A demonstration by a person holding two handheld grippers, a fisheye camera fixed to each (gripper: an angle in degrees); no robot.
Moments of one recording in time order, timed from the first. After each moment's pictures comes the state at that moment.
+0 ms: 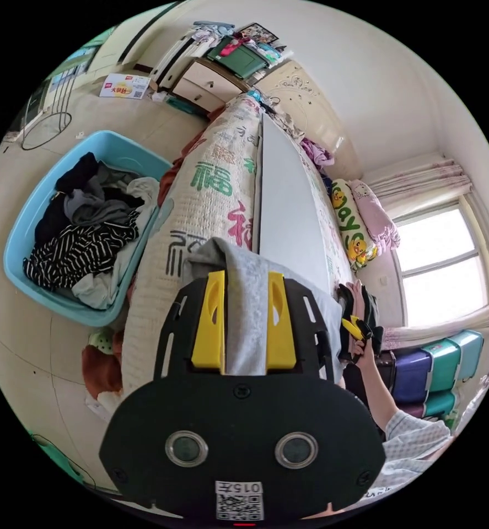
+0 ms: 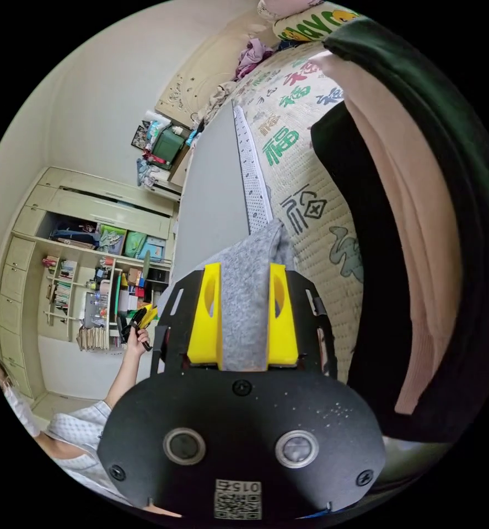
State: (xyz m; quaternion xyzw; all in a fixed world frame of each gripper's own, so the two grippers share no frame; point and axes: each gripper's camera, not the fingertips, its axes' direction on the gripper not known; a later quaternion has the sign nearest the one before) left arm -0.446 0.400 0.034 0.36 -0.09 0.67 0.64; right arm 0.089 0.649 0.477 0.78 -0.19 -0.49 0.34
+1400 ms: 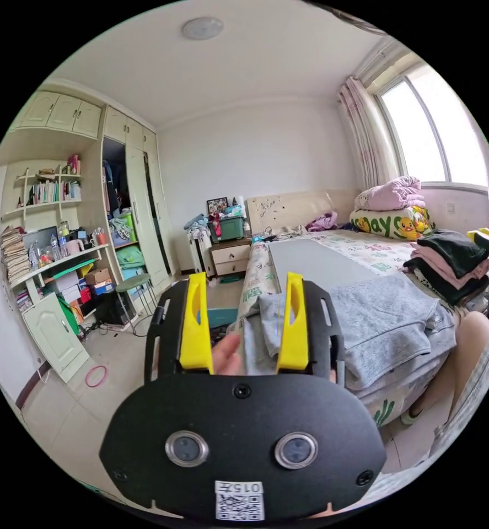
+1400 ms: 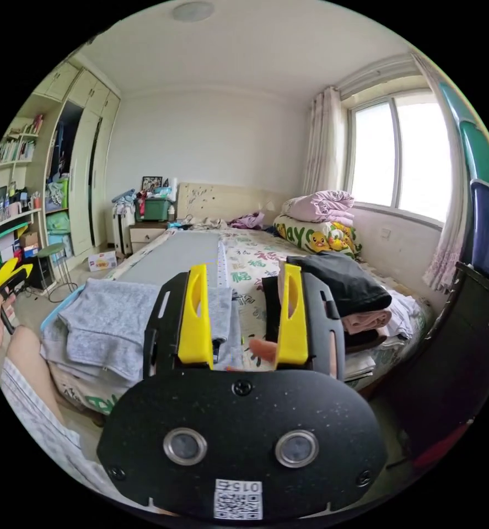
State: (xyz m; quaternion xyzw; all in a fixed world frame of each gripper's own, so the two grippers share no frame) left arm -0.972 0.581 0.251 0.72 -0.11 0.67 0.15; right arm 0.050 0.456 0.911 0.98 -0.03 -0.17 -0.11
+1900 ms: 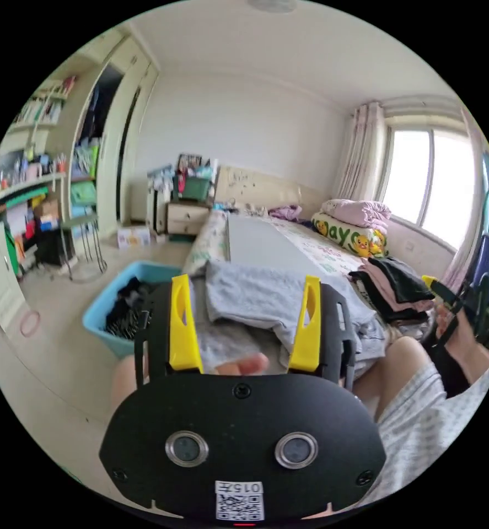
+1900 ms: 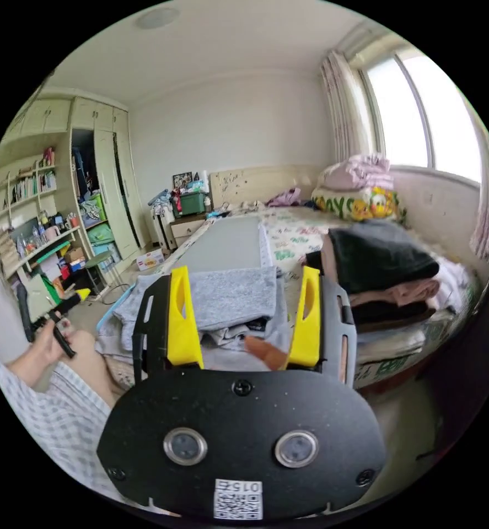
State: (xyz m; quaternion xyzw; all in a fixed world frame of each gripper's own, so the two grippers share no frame) left arm -0.918 0.535 0.212 0.55 -0.08 0.74 0.38; right arm 0.073 0.439 0.892 0.94 -0.06 -0.34 0.01
